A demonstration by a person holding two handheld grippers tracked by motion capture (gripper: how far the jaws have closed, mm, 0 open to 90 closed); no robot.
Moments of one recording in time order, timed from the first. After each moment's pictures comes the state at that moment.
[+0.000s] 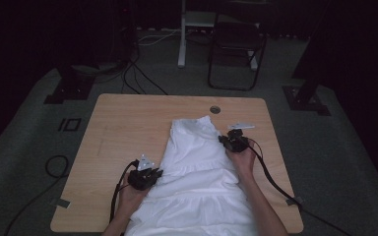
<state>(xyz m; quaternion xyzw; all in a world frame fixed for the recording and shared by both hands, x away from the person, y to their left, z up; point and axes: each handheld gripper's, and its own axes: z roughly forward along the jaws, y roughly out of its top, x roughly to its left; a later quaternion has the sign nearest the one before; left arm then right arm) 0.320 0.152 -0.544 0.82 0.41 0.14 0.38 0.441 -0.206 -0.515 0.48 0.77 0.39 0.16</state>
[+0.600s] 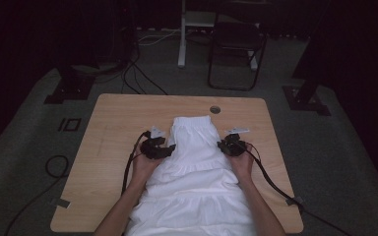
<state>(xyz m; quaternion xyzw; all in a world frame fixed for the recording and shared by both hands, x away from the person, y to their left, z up) 0.419 0.112 -0.513 0.80 0.44 0.16 0.39 0.441 -0.200 -0.541 0.48 0.78 0.35 0.18</state>
